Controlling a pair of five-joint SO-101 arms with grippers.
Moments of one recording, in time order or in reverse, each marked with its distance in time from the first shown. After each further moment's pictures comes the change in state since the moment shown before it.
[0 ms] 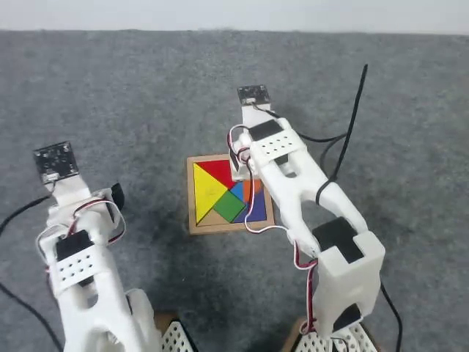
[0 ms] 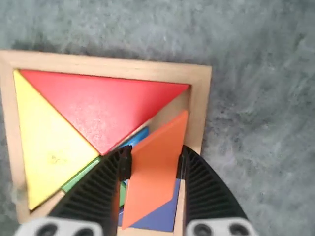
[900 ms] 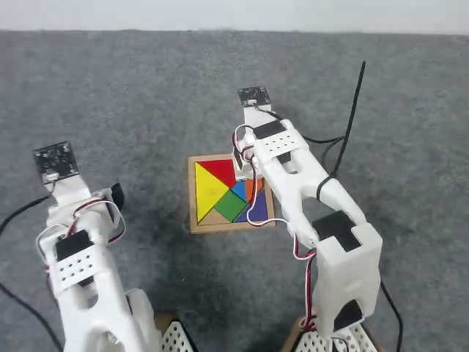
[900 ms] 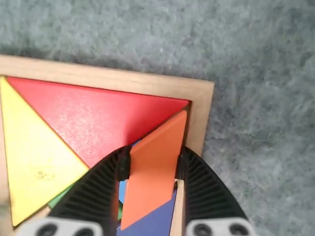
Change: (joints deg) left arm 0.0 0.0 0.0 0.0 0.0; right arm 2.5 4.9 -1.0 -3.0 2.5
